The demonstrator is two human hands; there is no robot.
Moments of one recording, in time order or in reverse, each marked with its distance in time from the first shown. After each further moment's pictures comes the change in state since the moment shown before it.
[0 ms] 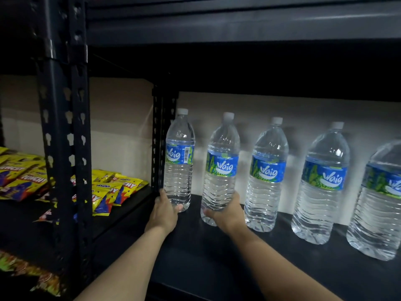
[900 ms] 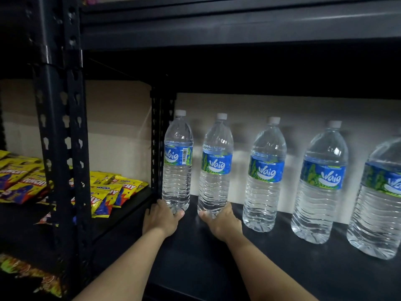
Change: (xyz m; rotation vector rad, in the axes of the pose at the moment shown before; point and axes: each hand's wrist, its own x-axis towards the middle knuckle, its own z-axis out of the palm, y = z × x) left_hand -0.009 0.001 -0.005 0.431 -0.044 -0.045; right_hand -0.004 0.015 0.014 -0.362 -0.073 0.001
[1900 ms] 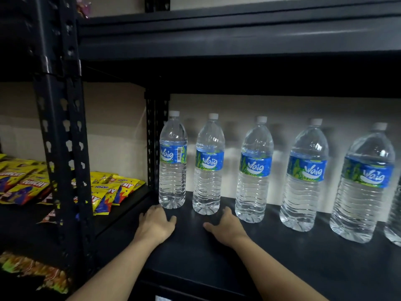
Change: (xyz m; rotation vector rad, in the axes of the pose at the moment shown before) left_hand -0.038 -0.003 -0.016 0.029 -0.006 0.044; right_hand -0.039 0.011 -0.036 -0.008 -0.192 0.014
